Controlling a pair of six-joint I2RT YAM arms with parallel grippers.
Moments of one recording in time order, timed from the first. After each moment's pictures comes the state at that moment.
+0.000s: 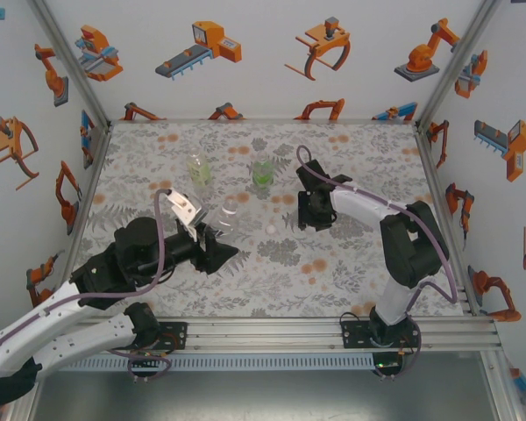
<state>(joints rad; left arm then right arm) -1.02 0.65 0.83 -0.41 0.00 -0.22 0.52 1.75 1.16 -0.65 0.05 0.48</state>
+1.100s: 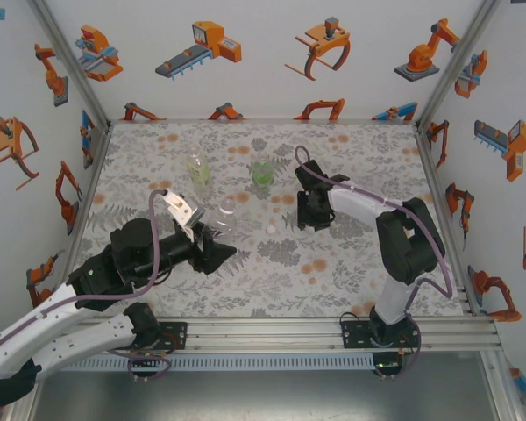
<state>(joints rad) -1.02 0.63 0.83 -0.41 0.00 -0.22 0.52 1.79 1.17 -0.63 0.05 0.48</state>
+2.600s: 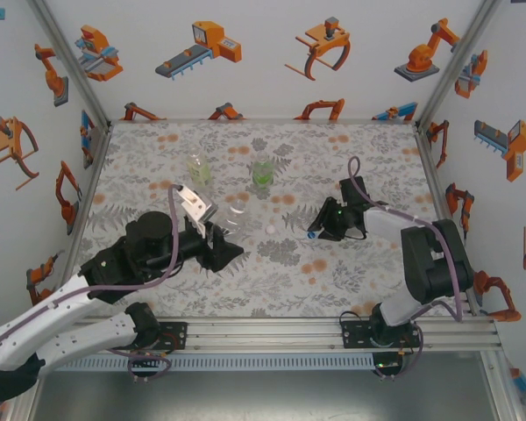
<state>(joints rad) -1.01 0.72 0.85 -0.40 0.03 -0.22 0.27 1.59 0.78 -0.25 -0.31 0.71</state>
